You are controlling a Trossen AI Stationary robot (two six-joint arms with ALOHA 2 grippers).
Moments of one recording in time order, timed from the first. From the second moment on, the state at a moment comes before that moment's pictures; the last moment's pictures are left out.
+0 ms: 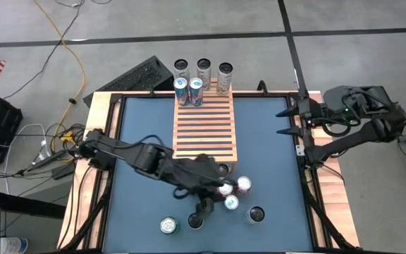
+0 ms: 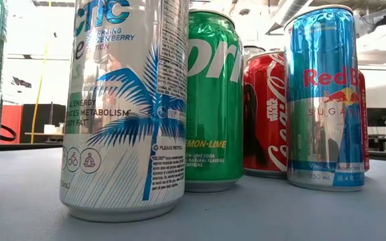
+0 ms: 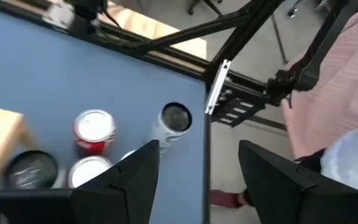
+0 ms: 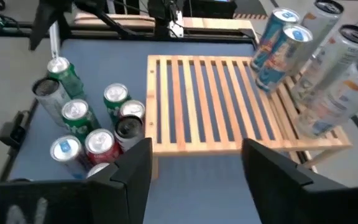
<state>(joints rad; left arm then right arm) -0.37 1.90 2.16 -0.76 -0.13 -0.57 0.12 0.99 1.66 -1.23 0.19 0.04</state>
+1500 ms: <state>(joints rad) -0.41 1.28 0.97 0.20 -0.44 -0.70 0.42 0.61 1.37 -0.80 0.27 0.18</state>
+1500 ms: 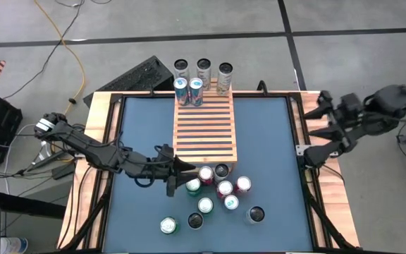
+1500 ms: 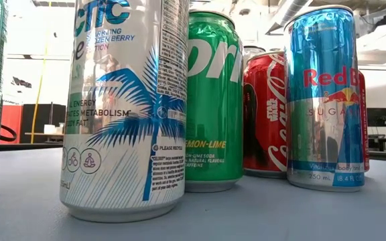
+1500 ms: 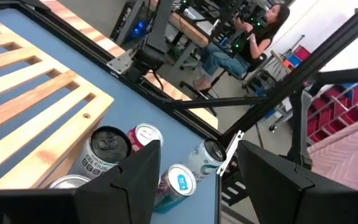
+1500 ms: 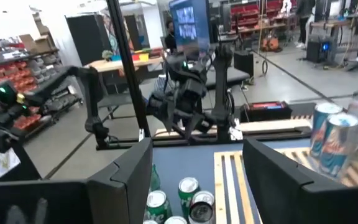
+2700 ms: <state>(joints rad) -0.42 1.49 1.24 -0.16 -0.17 -0.62 0.42 0.79 1.13 -0.82 0.37 0.35</state>
